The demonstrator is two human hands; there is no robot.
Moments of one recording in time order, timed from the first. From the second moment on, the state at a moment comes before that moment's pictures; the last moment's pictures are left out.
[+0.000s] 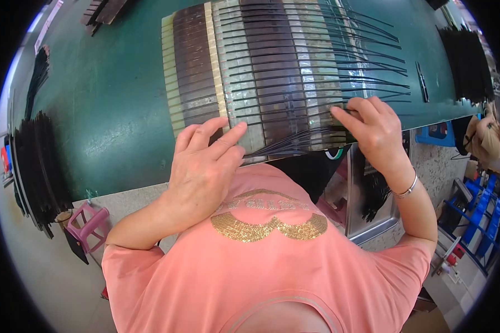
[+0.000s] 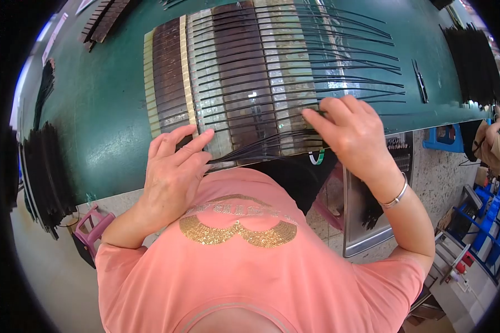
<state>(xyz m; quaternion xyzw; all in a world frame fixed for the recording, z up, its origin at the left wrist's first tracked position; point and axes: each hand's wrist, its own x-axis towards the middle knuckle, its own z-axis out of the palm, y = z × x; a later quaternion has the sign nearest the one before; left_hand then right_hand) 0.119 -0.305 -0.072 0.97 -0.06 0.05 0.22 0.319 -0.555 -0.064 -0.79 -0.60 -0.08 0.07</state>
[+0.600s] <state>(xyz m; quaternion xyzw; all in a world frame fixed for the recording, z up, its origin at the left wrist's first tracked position) 0.128 -0.308 -0.072 0.97 -0.09 0.02 0.22 0.276 -0.525 -0.074 -0.78 -0.62 -0.05 0.07</state>
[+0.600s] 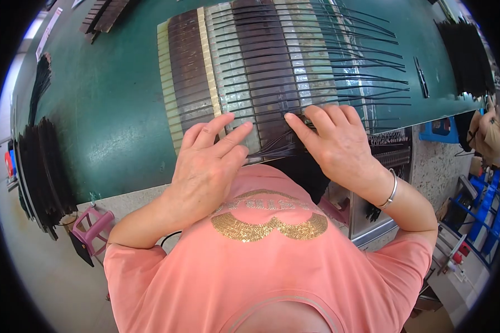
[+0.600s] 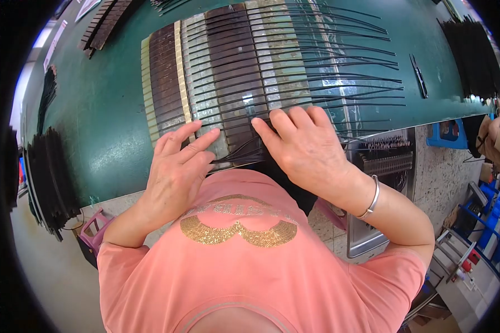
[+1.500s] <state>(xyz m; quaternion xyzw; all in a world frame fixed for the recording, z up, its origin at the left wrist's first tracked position) 0.137 -0.299 -0.064 0.97 -0.11 0.03 0.23 0.284 -0.528 -0.065 -0.81 -0.58 -0.03 0.12</state>
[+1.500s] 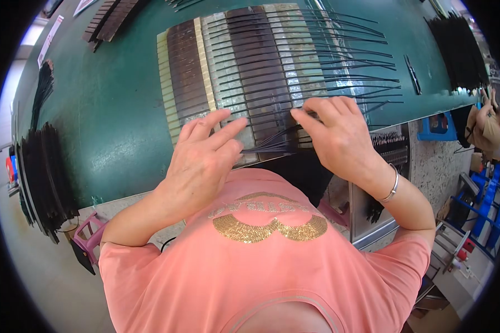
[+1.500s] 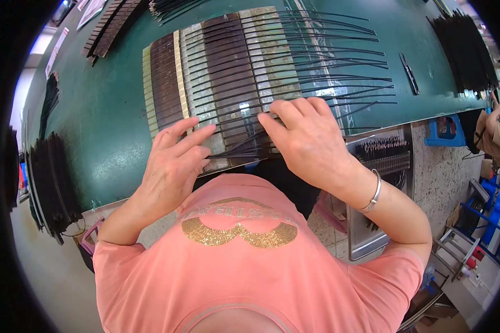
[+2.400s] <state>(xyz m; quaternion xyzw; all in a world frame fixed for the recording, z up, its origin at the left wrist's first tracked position) 0.127 -0.319 -0.063 0.92 -0.01 -0.04 0.40 0.339 -0.613 -0.004 -0.90 -0.38 0.18 0.07</state>
